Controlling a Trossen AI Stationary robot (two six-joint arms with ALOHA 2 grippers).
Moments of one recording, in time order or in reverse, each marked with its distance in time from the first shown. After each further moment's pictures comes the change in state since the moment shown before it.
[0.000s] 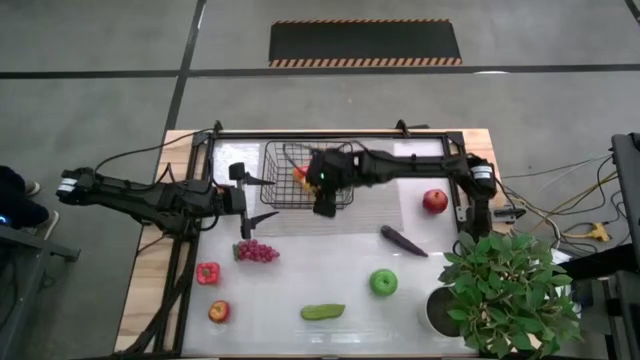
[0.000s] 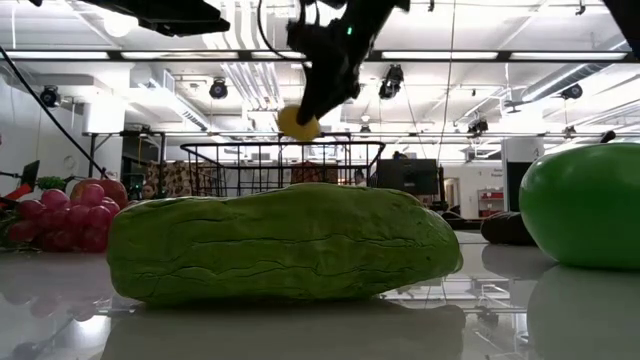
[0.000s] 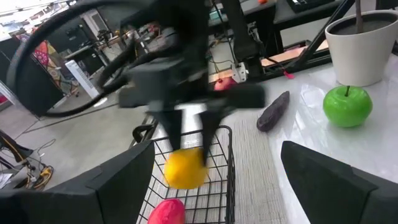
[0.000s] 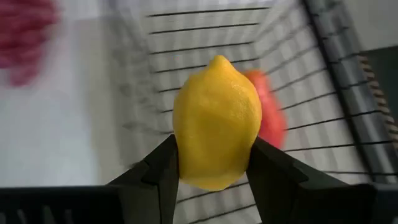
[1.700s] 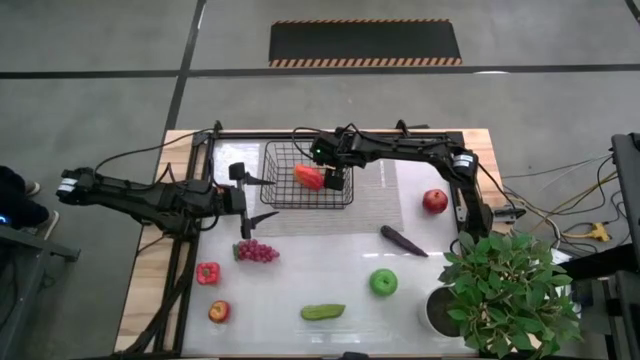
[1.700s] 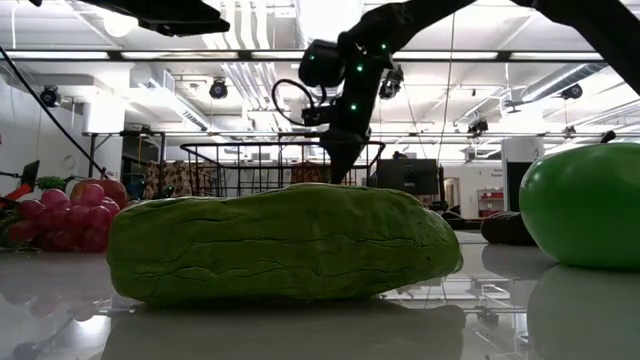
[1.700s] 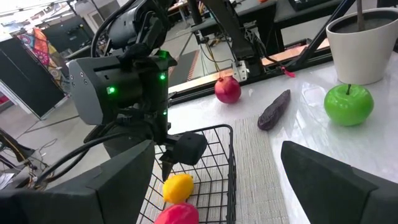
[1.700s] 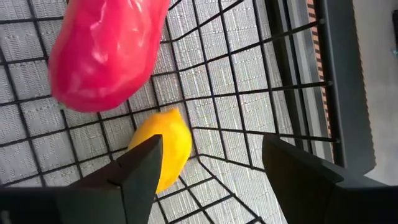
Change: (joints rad) left arm 0.000 0.000 0.000 -0.004 -0.003 0.002; right arm -0.183 0.135 0.002 -0.070 0.142 -0.187
